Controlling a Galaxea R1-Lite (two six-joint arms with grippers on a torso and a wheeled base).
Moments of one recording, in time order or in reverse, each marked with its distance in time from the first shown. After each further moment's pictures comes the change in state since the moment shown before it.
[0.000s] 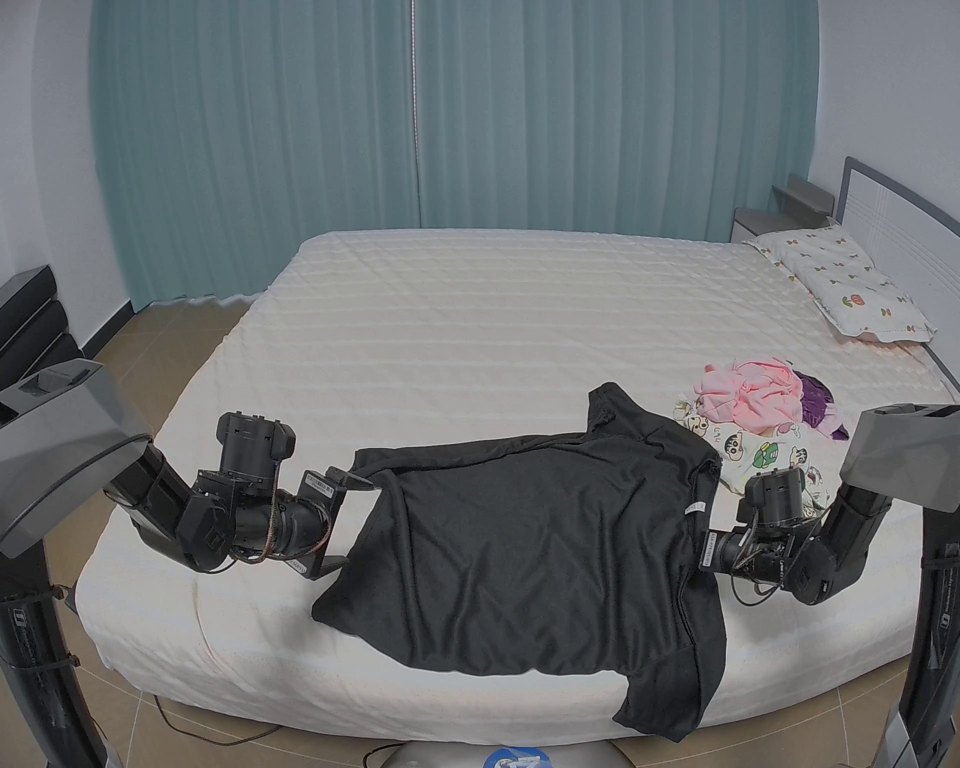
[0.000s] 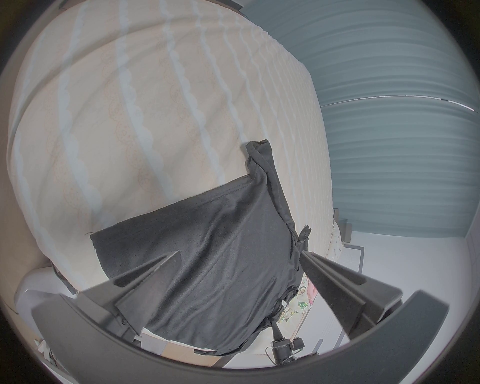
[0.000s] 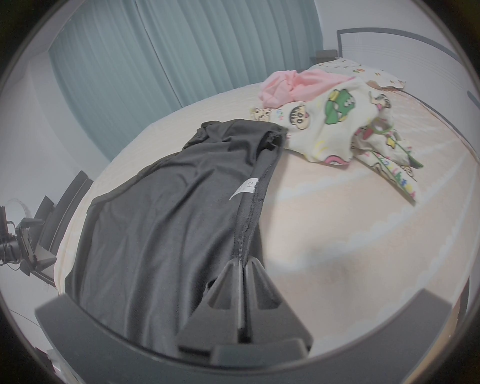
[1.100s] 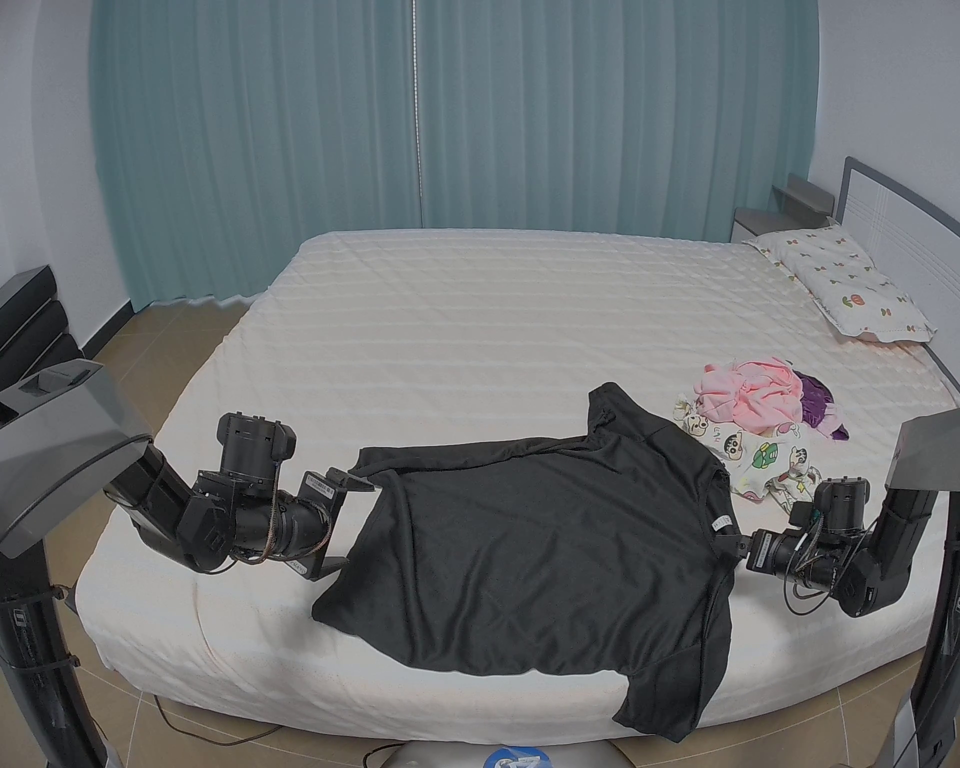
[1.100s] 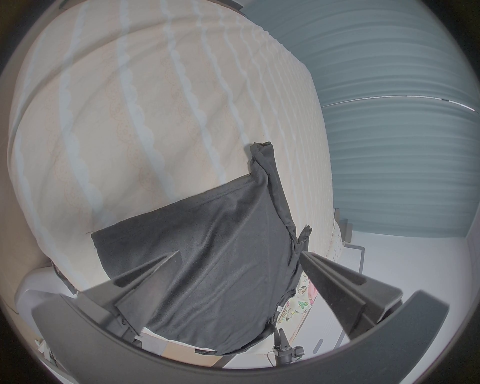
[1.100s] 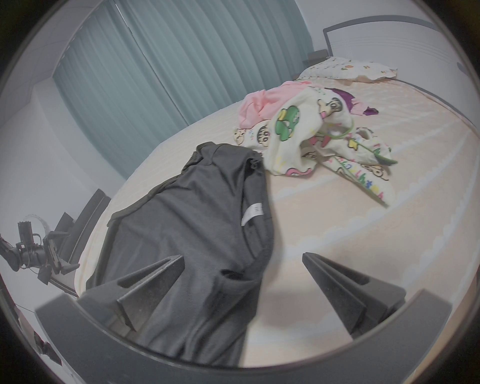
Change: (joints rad) left arm -0.001 0.000 0.001 0.001 0.000 0.000; right arm -0.162 -0.022 0.179 -0.261 0.241 -0.029
